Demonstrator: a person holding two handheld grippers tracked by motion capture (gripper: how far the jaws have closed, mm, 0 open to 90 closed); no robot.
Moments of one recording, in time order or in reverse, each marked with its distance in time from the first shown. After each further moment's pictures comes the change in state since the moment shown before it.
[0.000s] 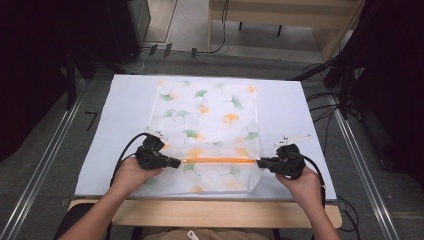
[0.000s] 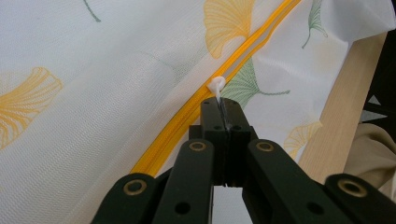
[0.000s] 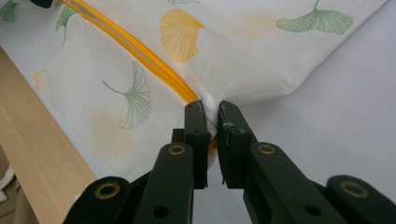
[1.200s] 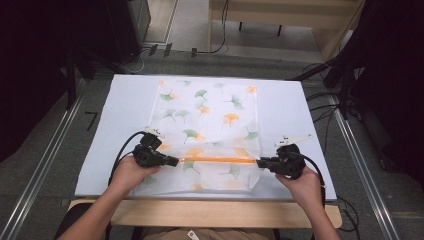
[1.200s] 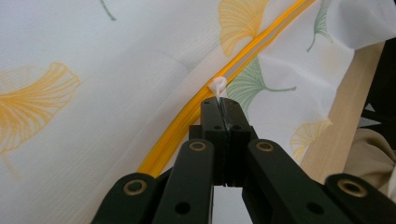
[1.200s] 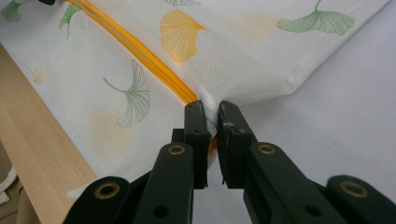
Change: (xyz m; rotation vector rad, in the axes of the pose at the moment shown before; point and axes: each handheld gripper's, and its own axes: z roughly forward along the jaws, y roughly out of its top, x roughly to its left) left arm 0.010 -0.001 -0.005 -0.010 -0.006 -0.044; right arm 0.000 0.000 -0.001 -0.005 0.006 0.001
